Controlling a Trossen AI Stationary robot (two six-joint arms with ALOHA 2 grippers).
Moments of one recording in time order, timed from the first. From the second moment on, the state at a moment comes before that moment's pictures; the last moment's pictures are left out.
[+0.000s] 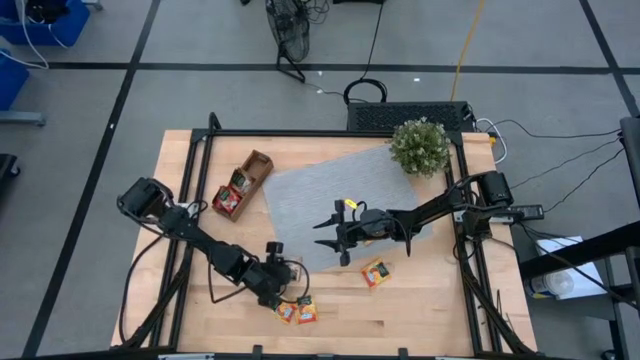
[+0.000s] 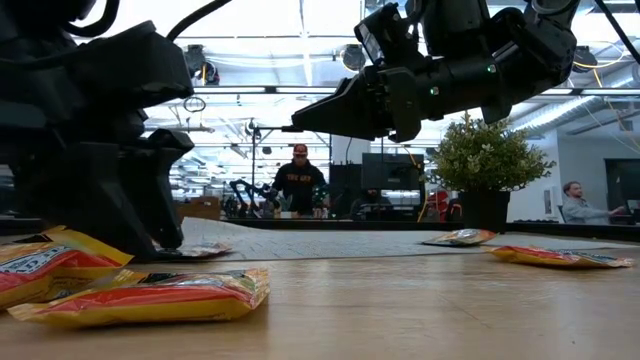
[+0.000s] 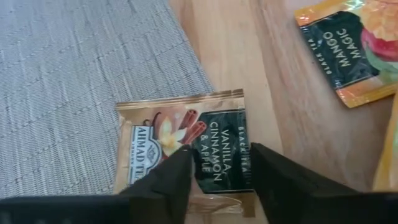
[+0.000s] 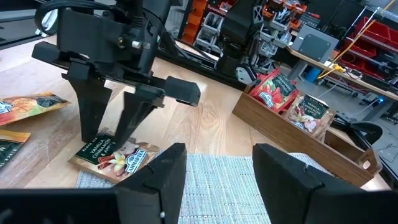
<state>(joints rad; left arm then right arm) -0.55 1.78 0.77 -0.13 -0.32 -0.32 0.13 1.82 0.74 0.90 0.08 -0.33</state>
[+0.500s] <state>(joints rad) -0.56 1.74 0.81 -0.17 -0.28 -0.27 0.13 1.82 0.74 0.90 0.08 -0.33</state>
